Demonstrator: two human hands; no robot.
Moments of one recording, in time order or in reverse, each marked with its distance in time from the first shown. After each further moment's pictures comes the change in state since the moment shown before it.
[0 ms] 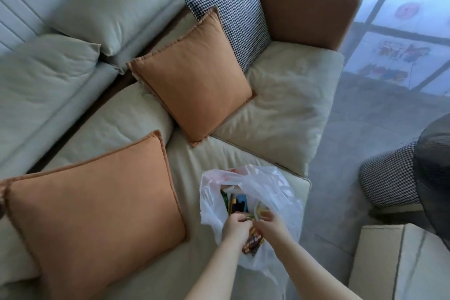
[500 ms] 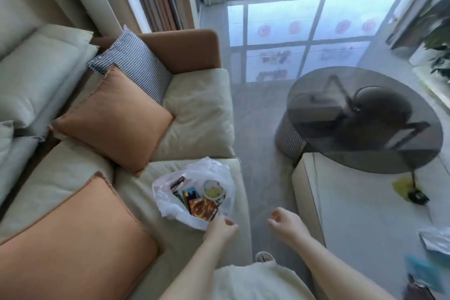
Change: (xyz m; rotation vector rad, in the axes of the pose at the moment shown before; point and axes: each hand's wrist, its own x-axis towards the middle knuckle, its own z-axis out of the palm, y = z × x) left_hand -0.147 -0.075 0.018 0.847 -0.241 0.395; right_hand -0.189 0.157 -0.081 -0.303 0.377 -0.028
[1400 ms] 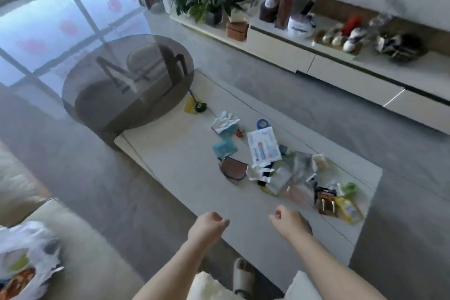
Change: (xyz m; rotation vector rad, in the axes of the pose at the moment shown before) left_hand -0.189 0.072 0.426 0.884 -0.378 0.452; right_hand -0.304 0.464 0.047 0.436 0.272 0.753
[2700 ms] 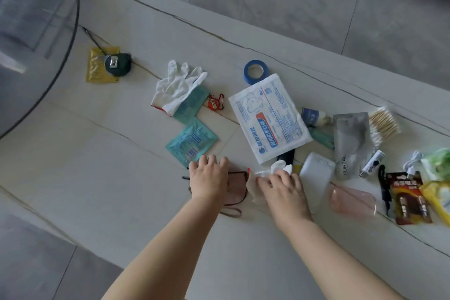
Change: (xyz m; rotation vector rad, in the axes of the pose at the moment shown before) left_hand 0.423 0.079 0.068 0.926 0.153 0.400; right_hand 0.357 -0.013 0.139 -0.296 0.242 -0.177
